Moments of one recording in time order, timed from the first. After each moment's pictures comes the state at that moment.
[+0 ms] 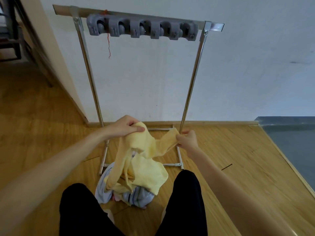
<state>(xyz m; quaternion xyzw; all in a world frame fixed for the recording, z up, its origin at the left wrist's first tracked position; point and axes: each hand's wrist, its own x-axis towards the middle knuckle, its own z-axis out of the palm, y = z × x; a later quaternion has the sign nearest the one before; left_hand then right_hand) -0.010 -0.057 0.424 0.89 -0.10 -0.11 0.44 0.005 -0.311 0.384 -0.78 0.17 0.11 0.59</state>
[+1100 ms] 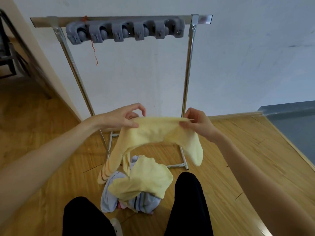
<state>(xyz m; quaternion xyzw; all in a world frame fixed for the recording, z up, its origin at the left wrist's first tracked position) 0.025 -0.065 0.485 0.87 -0.20 -0.22 0.40 0.050 -0.374 0.431 -0.79 -0.18 0.07 0.58</state>
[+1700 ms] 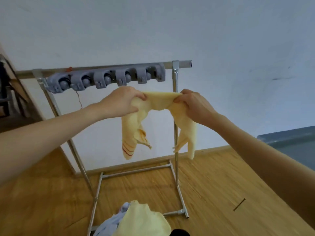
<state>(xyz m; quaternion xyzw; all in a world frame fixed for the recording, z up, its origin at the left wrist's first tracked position) 0.145 -0.137 0.607 0.96 -0.23 0.16 0.08 0.170 -0.395 0.571 -0.93 -0.26 -0.23 0.13</state>
